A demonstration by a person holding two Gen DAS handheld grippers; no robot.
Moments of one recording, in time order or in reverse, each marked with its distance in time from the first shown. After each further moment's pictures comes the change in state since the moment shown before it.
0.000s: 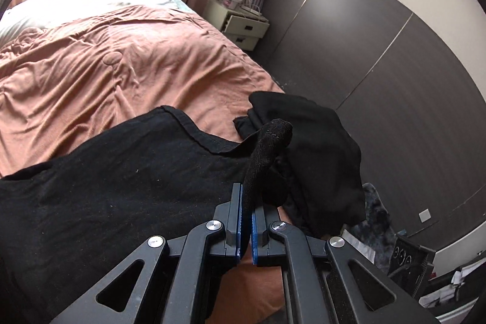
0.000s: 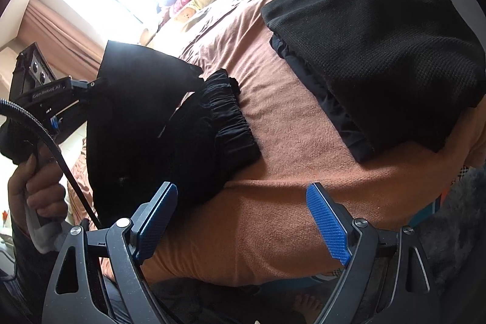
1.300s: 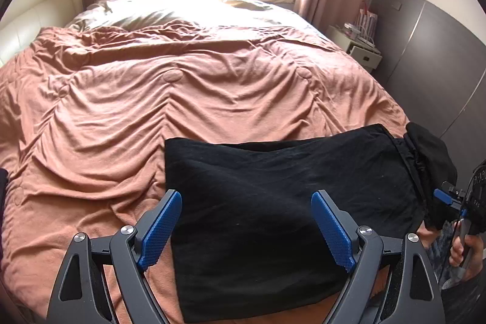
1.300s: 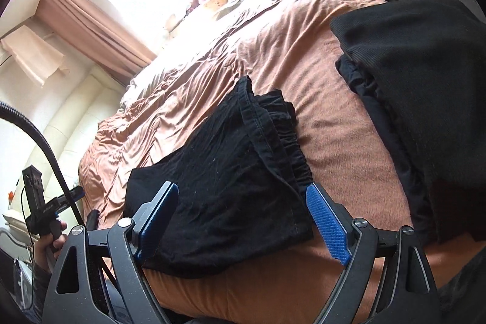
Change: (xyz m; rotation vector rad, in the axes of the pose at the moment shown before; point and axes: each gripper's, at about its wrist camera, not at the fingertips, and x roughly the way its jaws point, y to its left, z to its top) left arm -0.189 0.230 -0.064 -0.186 -0.114 0.481; right arm 0.075 0.063 0.066 -0.109 0.062 0.083
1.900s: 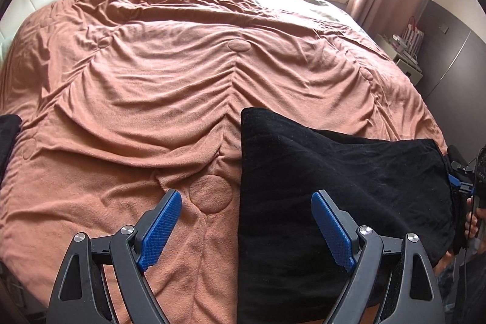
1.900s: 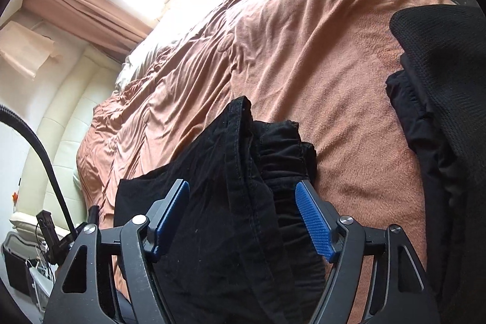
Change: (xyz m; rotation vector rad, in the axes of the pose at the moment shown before) left arm 0.033 0.092 -0.027 -0.175 0.054 0.097; right arm 0.128 -0.008 0.099 0.014 0.190 0.037
